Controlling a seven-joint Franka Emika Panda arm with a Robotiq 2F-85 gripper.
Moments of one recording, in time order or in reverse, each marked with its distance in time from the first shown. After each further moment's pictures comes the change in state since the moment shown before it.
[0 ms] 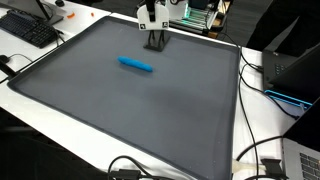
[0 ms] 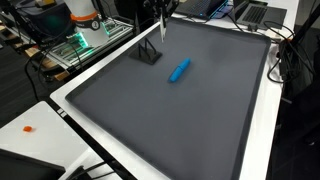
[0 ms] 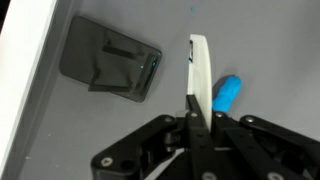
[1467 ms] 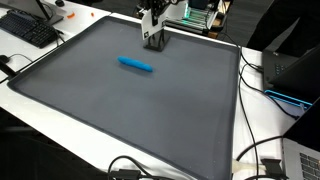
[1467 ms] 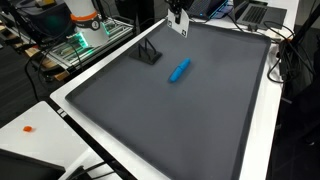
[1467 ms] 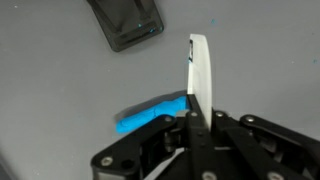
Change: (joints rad) arm 0.056 0.209 0.025 0.313 -0.161 -0.225 -0.562
